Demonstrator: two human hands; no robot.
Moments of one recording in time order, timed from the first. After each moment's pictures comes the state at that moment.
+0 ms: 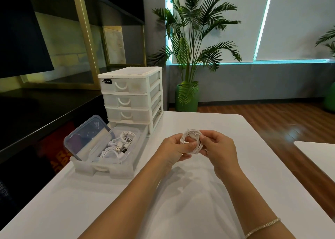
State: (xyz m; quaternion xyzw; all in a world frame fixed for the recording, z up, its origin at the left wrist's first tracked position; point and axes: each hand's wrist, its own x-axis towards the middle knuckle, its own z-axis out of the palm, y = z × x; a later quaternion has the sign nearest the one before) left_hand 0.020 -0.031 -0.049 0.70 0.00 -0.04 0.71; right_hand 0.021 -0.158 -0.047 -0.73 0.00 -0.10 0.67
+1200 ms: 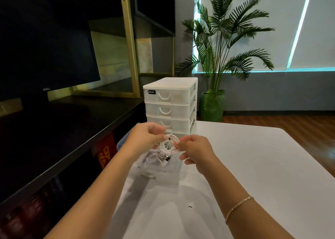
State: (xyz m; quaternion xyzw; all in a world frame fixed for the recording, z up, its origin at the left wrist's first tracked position) left_hand -0.018 0.132 0.010 0.83 0.07 0.14 0.54; right_hand 0.021 -0.019 -0.013 -0.75 -0.05 0.11 0.65
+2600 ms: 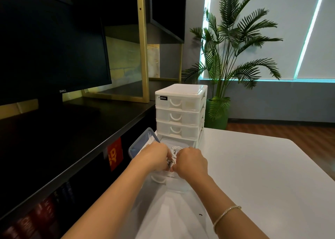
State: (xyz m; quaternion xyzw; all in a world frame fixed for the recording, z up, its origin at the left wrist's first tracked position) left_hand -0.011 0.140 -0.012 0.99 0.05 -0.03 0.11; right_hand 0.013 0.027 -0.030 -0.97 -0.16 -0.06 0.16
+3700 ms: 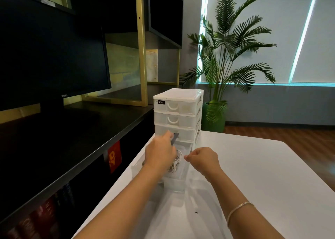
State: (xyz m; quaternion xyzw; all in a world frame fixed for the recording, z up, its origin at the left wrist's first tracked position) left_hand -0.021 0.103 -0.003 0.93 0.12 0.26 0.22; right_hand 0.028 -0.014 -0.020 -0.90 -0.05 0.03 0.44
